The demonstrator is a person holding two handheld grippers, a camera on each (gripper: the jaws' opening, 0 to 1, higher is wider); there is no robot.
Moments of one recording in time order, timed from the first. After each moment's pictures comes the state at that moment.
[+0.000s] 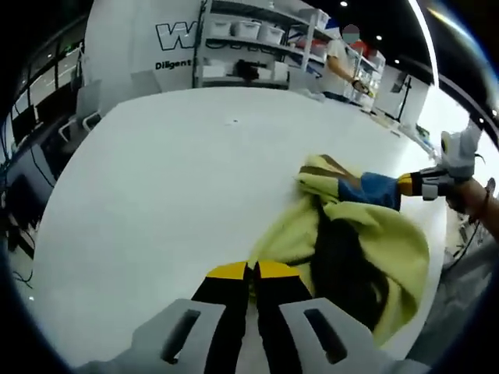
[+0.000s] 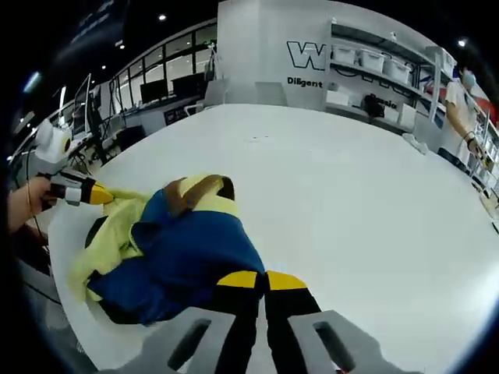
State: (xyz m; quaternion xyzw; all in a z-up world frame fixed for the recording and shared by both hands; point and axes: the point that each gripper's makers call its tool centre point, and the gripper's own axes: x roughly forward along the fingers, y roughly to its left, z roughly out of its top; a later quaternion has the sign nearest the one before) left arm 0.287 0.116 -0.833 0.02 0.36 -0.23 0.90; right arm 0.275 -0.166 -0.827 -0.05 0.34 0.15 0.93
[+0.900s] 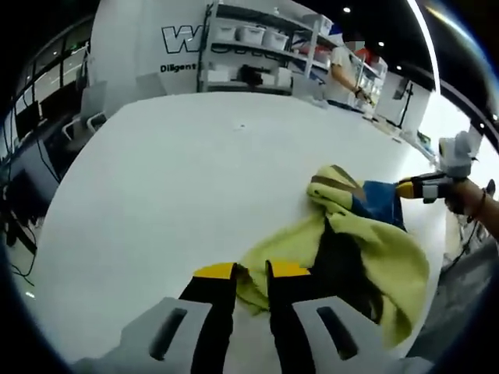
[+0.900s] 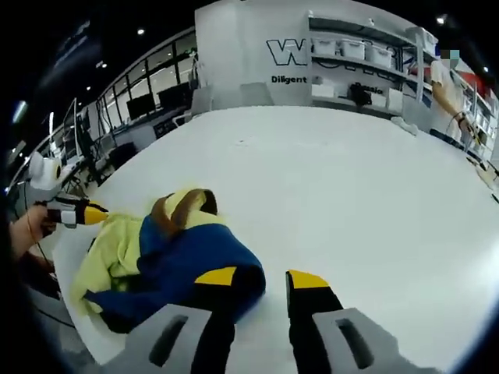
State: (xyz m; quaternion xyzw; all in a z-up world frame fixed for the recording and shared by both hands) left arm 0.284 0.125 -0.823 0.00 0.34 -0.23 0.91; right arm 0.271 -0.172 -0.820 0.01 0.34 0.12 0.93
